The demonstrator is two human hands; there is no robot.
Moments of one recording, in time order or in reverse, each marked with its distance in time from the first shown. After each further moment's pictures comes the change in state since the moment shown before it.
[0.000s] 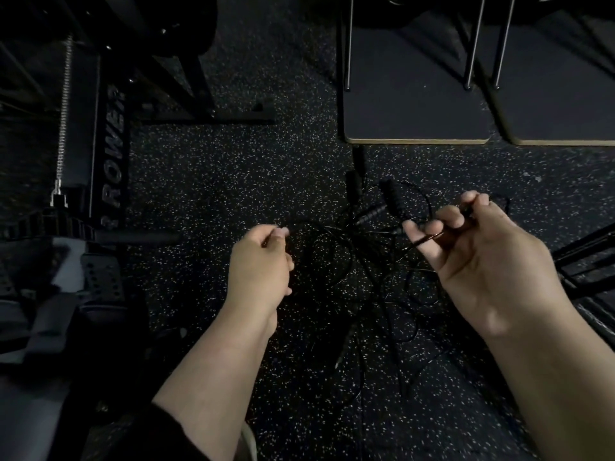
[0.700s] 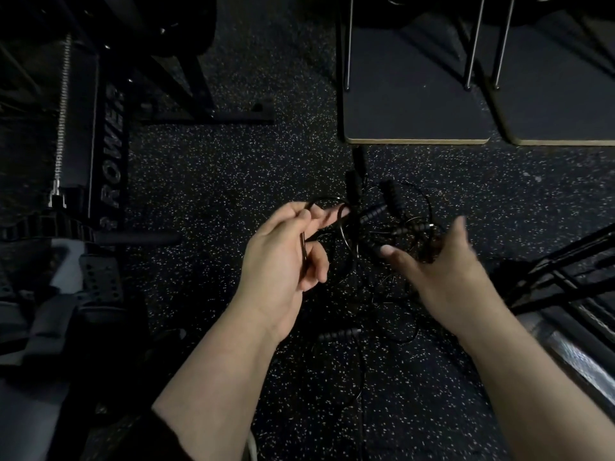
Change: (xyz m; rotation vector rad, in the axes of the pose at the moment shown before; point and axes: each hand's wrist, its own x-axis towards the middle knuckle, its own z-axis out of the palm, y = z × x) left_hand -0.023 0.035 0.005 -0.337 -0.358 0.014; right_hand -0.004 0.022 -0.005 -1.520 0.180 0.082
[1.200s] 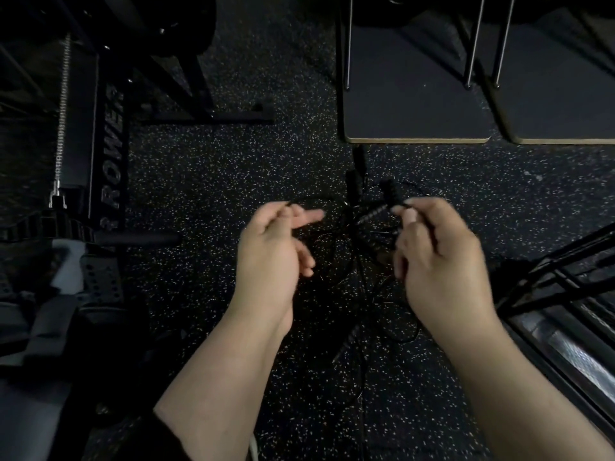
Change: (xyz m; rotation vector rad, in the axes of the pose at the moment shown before) left_hand 0.004 -0.006 -0.002 0.142 0.208 0.089; right_hand -0.014 -0.015 0.017 0.489 0.192 -0.483
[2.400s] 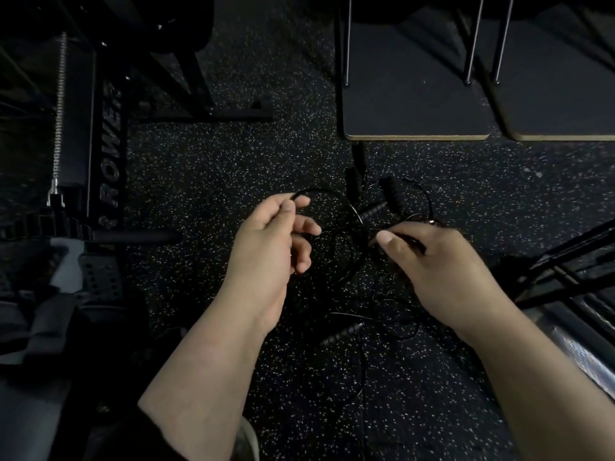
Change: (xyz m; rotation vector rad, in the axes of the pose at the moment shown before) left_hand 0.012 -0.005 -0.009 -0.042 -0.088 -0.046; right_hand 0.009 -0.001 -0.023 -0.210 -0.367 0.214
